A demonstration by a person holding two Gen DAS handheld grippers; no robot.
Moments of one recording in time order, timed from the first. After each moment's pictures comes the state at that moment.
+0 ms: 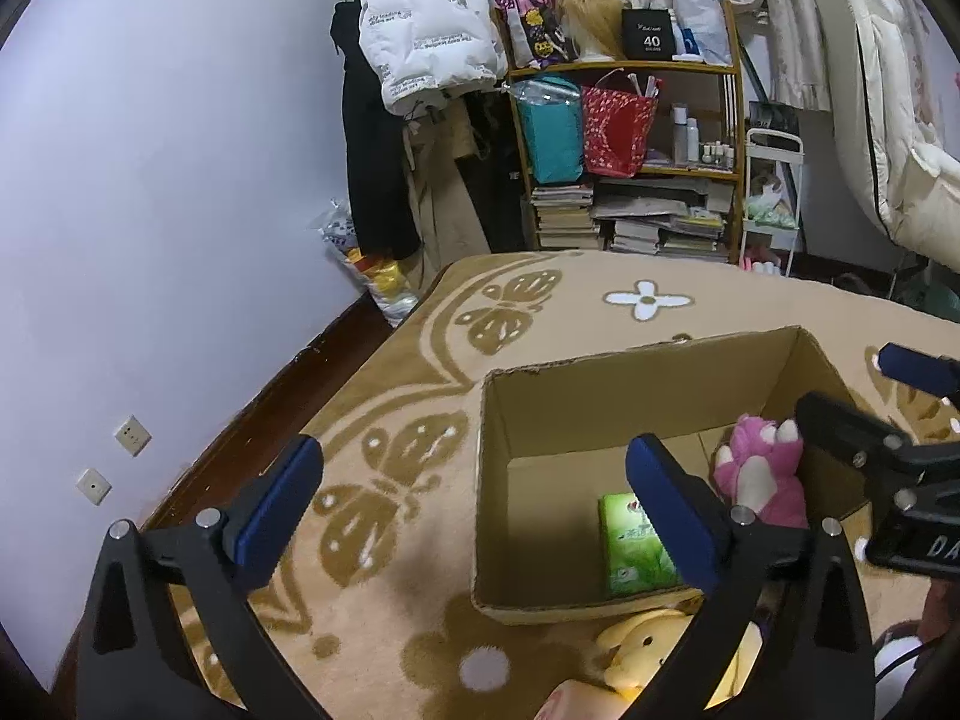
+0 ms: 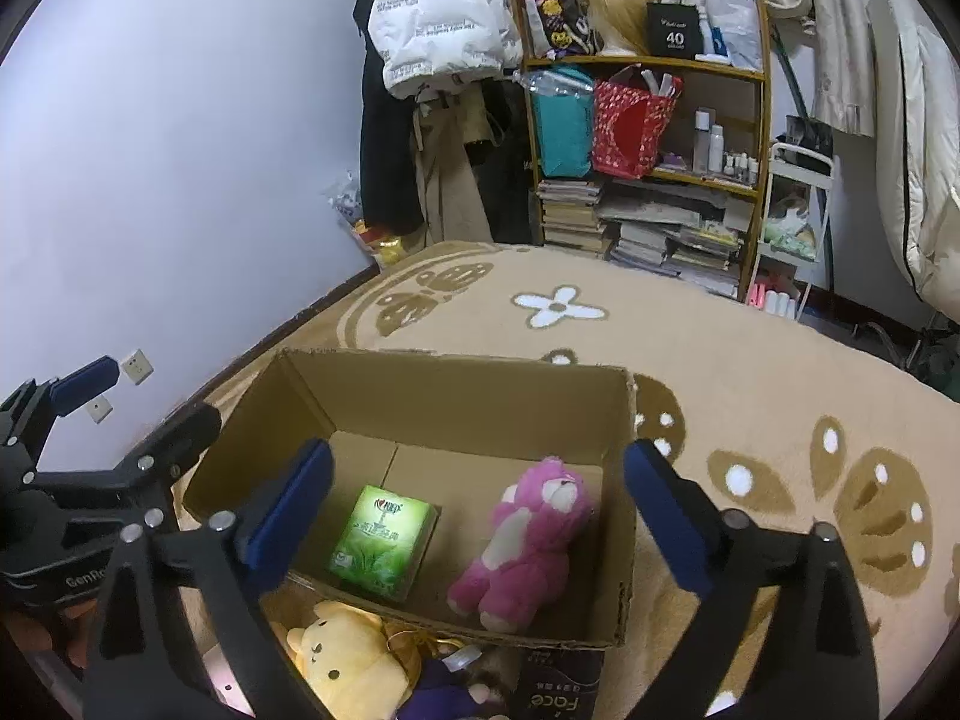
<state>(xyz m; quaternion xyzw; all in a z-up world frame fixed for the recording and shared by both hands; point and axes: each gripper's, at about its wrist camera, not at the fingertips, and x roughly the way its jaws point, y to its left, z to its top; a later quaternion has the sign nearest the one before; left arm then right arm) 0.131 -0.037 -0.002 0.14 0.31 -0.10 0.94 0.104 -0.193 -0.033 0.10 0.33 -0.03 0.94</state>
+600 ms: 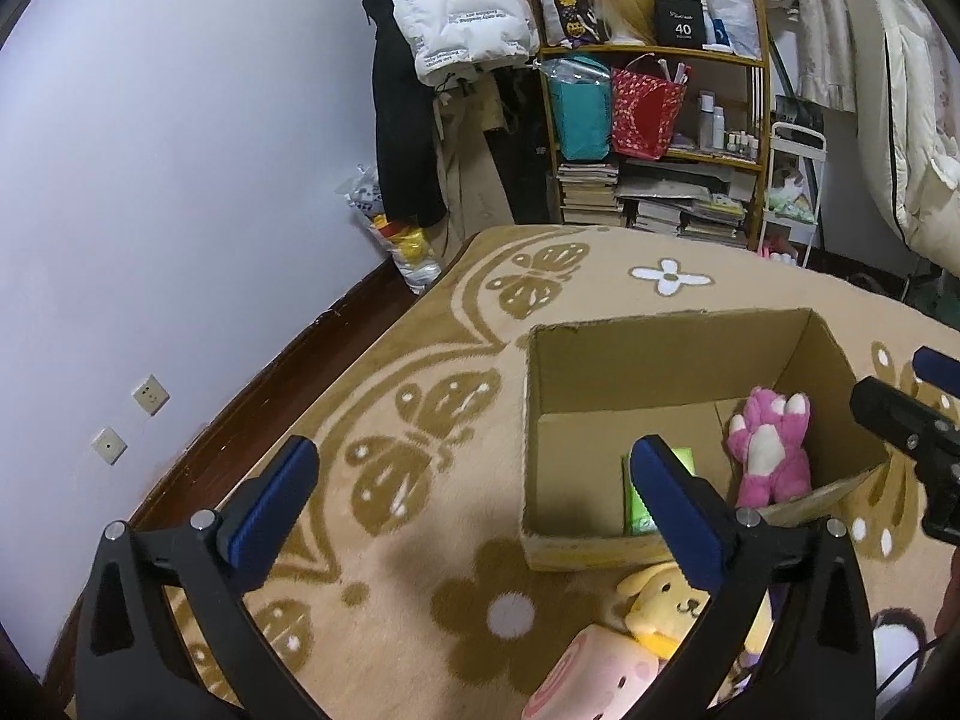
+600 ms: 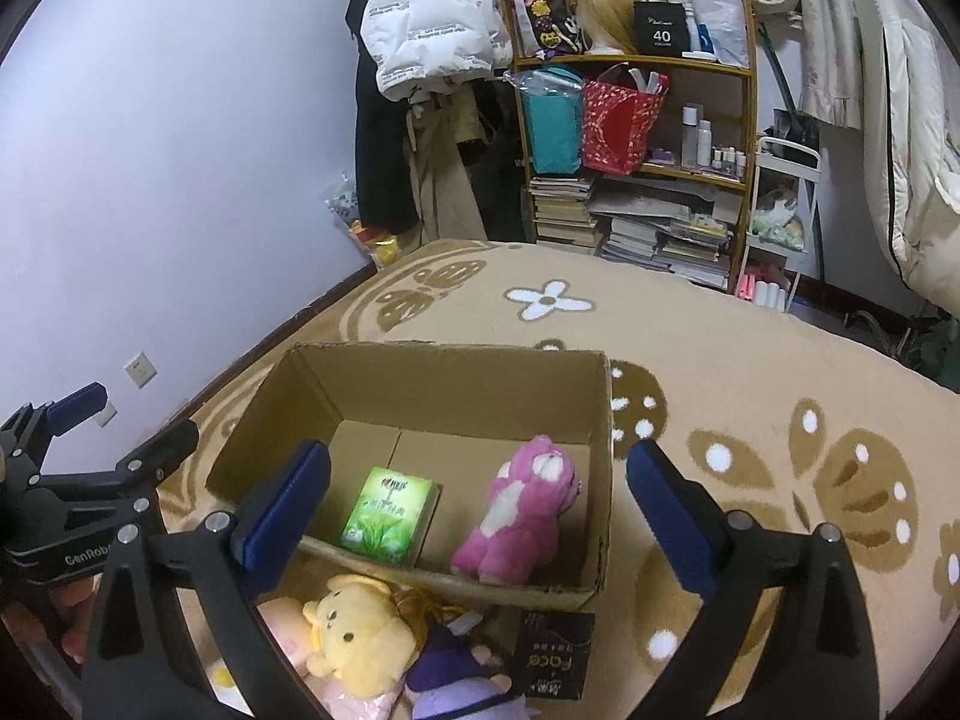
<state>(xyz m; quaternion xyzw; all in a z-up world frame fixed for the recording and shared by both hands) 0.111 -0.012 0.005 0.13 0.34 -0.07 0.93 0.080 -0.192 -0.018 0.11 0.34 -0.03 0.94</state>
